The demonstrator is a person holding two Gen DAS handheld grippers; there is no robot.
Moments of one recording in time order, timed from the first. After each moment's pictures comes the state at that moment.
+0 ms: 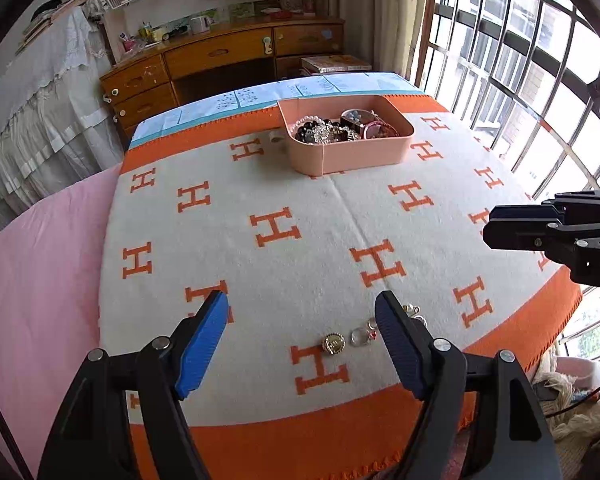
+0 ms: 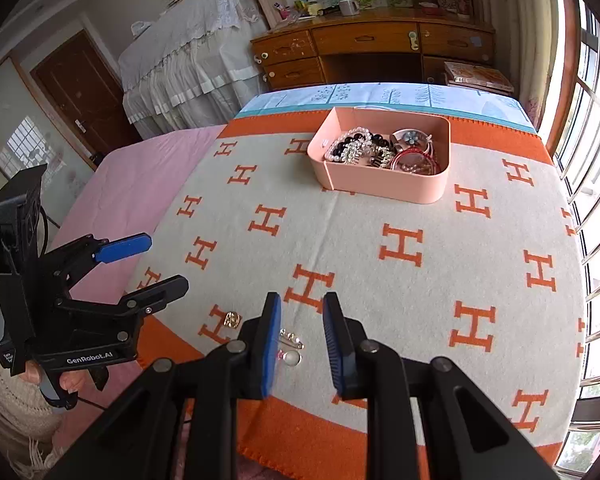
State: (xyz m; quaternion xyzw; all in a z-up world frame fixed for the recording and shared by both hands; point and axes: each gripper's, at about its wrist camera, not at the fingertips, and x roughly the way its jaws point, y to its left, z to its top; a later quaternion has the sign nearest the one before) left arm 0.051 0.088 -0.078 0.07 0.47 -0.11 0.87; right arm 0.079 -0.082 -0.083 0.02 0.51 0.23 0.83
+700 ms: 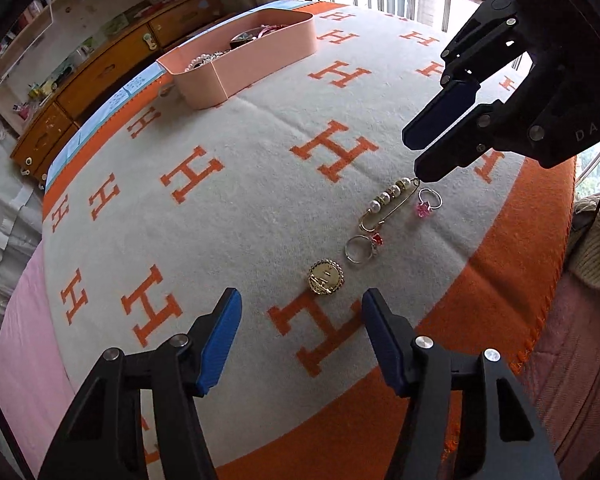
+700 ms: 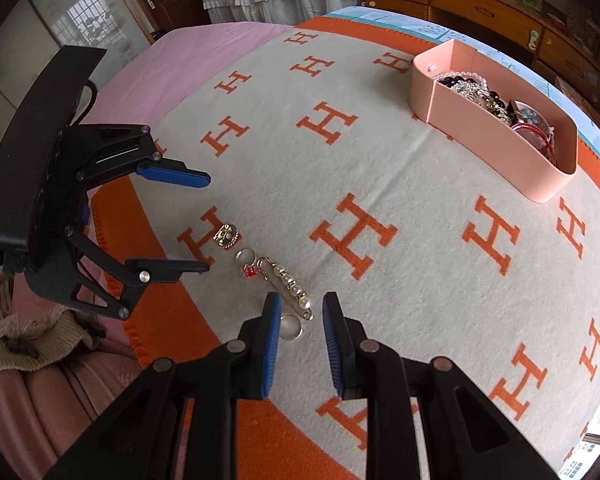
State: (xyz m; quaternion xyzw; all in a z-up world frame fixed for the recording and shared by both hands) left arm 0.053 0.071 -0.163 0.24 0.49 -0.26 0.80; right arm 0.091 -0.035 -0.164 -0.15 0.57 0.36 0.73
